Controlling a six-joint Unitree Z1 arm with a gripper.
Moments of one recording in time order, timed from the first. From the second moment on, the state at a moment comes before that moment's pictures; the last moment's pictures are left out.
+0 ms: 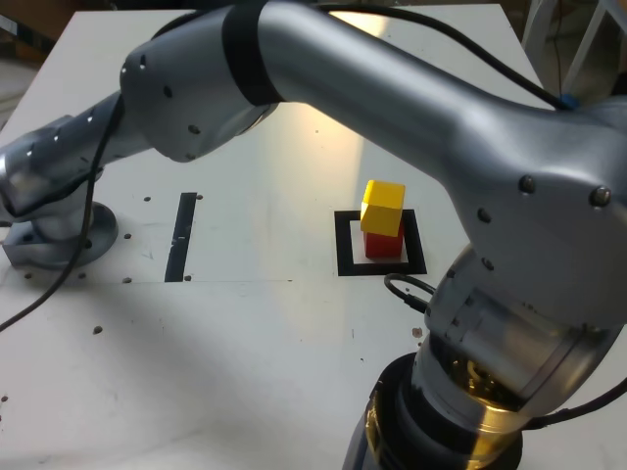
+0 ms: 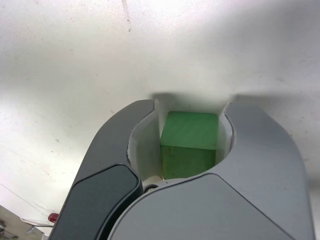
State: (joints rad) arm -0.73 2.53 -2.42 1.60 -0.16 -0.39
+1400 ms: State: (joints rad) arm -0.49 2.13 -2.03 1.62 -0.03 -0.20
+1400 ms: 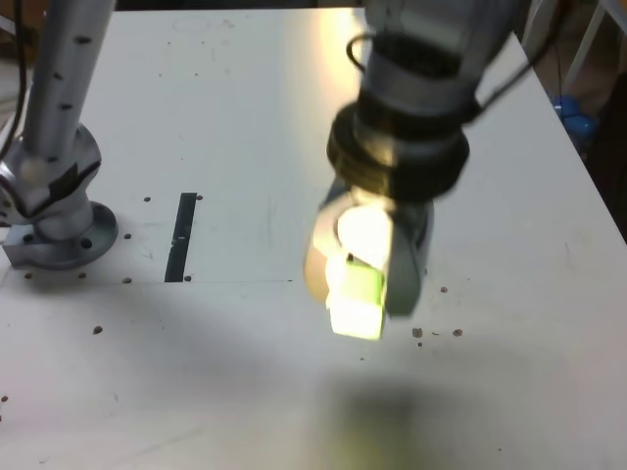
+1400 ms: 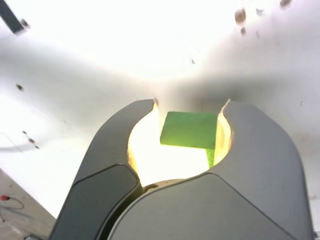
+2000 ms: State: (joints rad) arm -0.16 2.01 -1.92 1.62 0.00 0.07
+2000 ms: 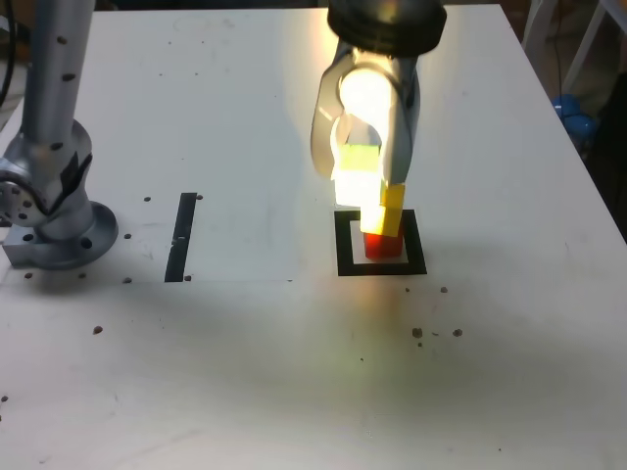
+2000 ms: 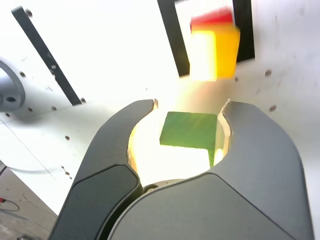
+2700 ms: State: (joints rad) arm -0.04 2.09 -1.98 1.61 0.00 0.19
